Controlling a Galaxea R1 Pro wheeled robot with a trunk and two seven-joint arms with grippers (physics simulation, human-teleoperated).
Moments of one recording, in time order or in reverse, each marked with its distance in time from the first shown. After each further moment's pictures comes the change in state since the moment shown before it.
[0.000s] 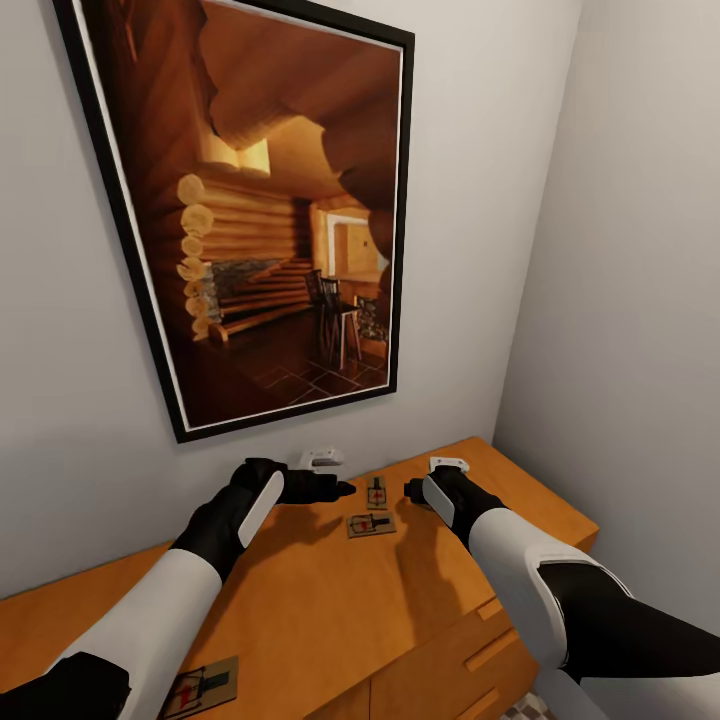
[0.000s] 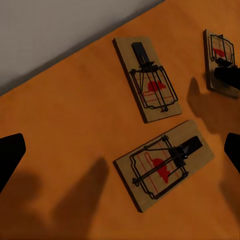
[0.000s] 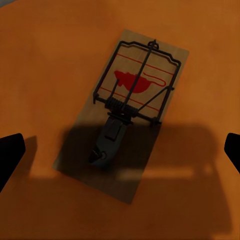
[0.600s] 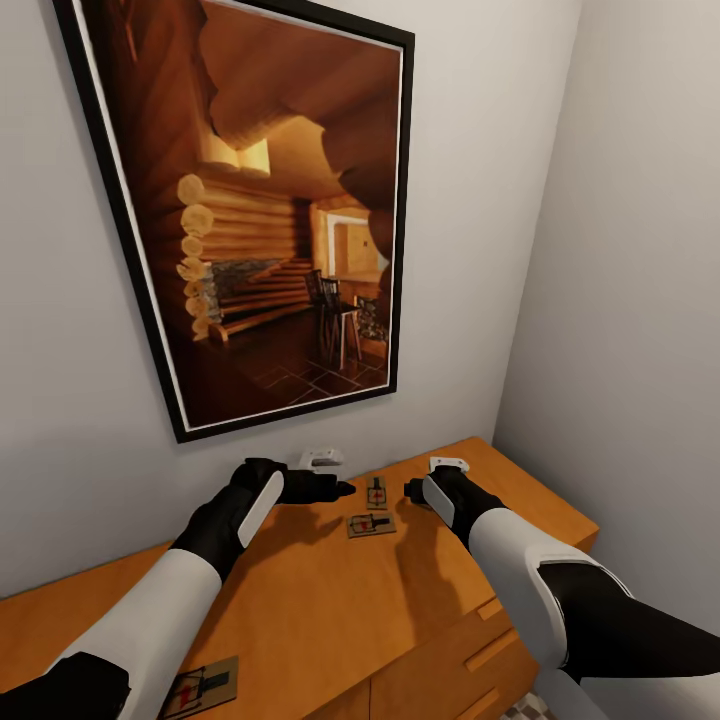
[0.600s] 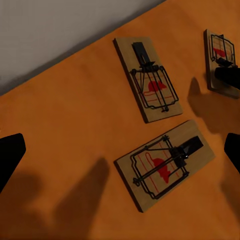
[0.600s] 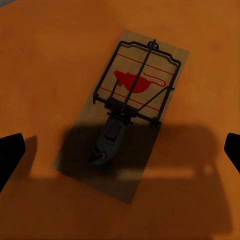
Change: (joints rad) left arm 0.000 0.001 0.000 0.000 0.000 0.000 0.000; right arm 0.000 0.000 0.000 0.000 0.000 0.000 0.000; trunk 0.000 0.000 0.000
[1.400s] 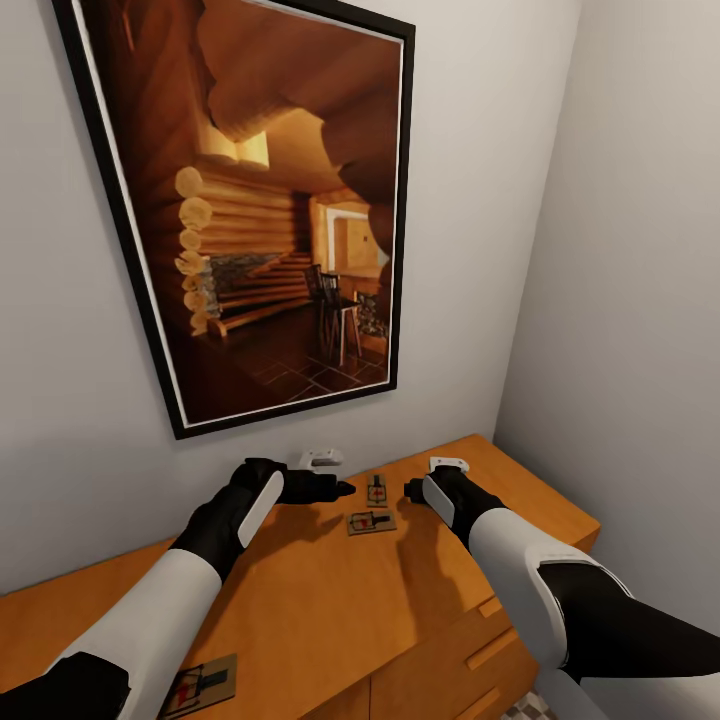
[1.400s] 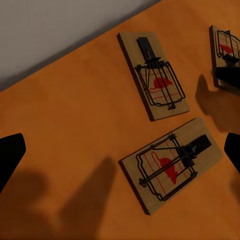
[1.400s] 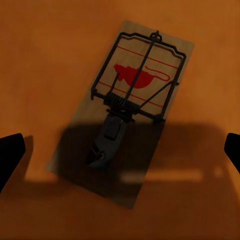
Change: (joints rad) left arm 0.000 0.001 0.000 0.000 -0.001 0.000 0.000; right arm 0.000 0.000 0.000 0.000 0.000 0.000 0.000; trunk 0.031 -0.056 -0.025
